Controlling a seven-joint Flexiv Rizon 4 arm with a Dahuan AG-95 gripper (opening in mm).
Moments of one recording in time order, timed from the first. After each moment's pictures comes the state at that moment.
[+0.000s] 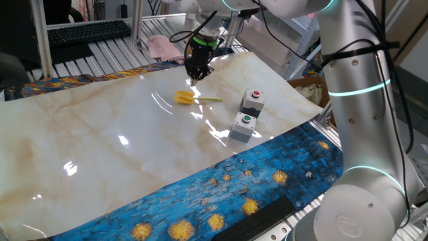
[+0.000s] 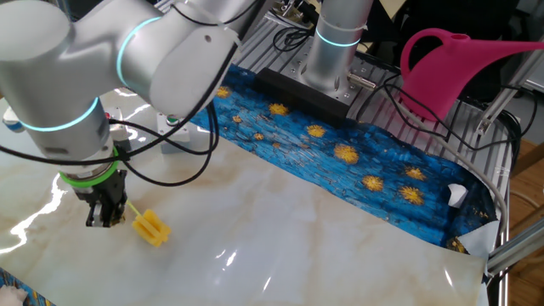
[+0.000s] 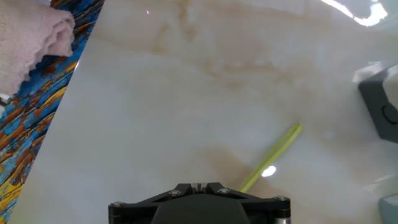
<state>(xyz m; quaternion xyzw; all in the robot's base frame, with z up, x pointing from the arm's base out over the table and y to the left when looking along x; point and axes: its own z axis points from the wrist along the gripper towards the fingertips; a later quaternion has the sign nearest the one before) 0.715 -0.145 0.052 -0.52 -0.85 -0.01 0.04</state>
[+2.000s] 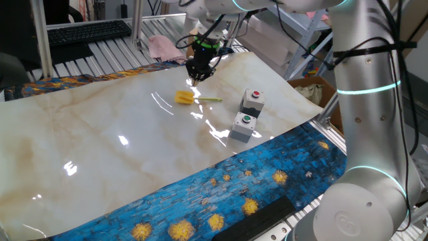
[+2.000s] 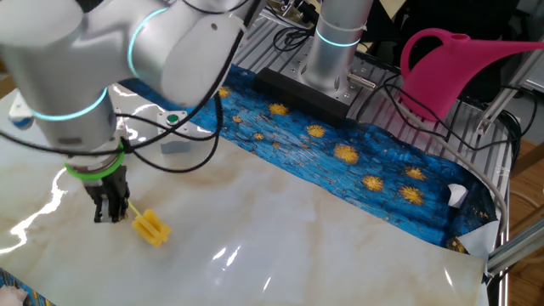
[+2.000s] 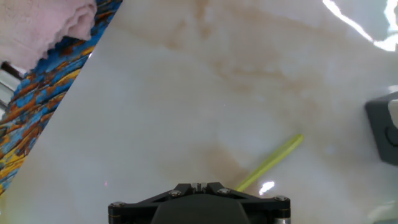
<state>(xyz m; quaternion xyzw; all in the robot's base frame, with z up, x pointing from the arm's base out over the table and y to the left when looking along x) 0.712 -0.143 0.053 -0.45 -0.89 -0.02 0.01</state>
